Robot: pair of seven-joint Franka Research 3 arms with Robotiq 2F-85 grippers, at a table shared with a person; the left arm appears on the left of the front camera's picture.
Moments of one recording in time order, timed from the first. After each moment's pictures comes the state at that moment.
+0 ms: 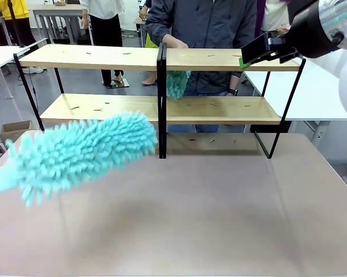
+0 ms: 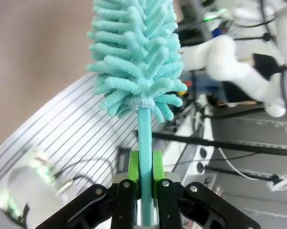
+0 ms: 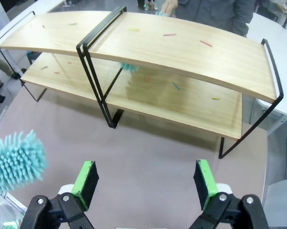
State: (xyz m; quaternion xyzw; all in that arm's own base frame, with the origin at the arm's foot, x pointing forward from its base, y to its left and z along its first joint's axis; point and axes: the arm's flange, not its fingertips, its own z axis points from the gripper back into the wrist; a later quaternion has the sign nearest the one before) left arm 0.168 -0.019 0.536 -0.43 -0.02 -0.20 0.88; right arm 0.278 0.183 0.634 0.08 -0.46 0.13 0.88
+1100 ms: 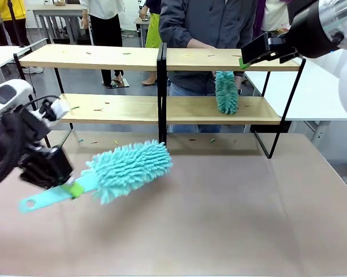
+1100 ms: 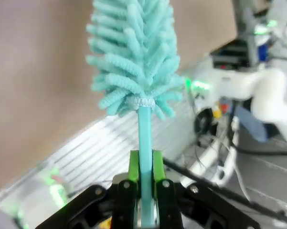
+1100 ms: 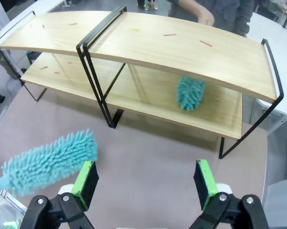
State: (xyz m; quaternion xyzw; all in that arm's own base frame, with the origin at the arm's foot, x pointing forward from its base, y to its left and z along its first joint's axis) left arm 0.248 -0.113 0.479 -0.34 0.01 -0.17 0.92; right arm 0.278 0.183 0.634 0.08 -0.46 0.13 0.88
